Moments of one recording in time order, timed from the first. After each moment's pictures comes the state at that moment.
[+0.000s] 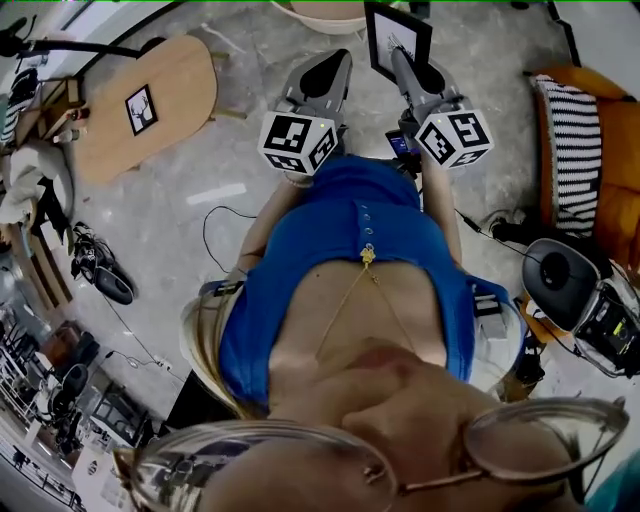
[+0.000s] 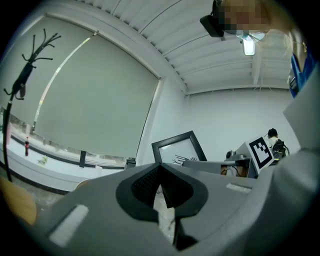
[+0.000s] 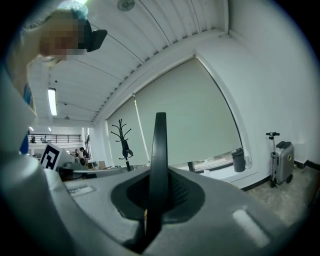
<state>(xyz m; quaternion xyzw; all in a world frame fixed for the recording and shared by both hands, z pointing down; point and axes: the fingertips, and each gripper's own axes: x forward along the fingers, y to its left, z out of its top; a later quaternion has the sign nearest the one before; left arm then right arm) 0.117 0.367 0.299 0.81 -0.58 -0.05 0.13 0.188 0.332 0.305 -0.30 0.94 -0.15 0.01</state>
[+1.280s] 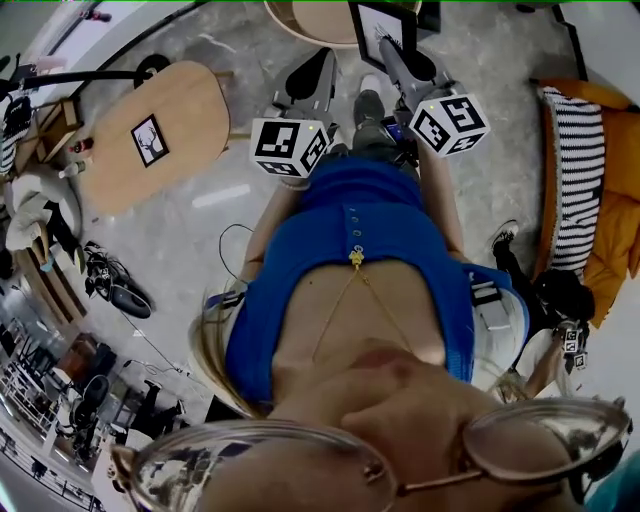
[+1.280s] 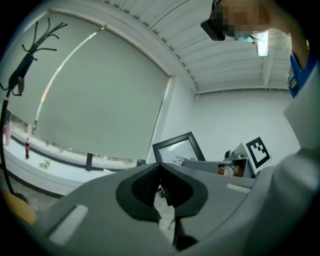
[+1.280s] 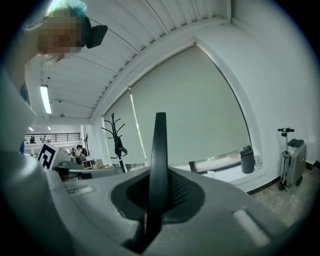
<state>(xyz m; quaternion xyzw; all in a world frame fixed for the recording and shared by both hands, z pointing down) -0.023 0.215 0.315 0.79 -0.59 -0.05 0.14 0.052 0.169 0.324 -0.29 0.94 -0.16 -0.01</state>
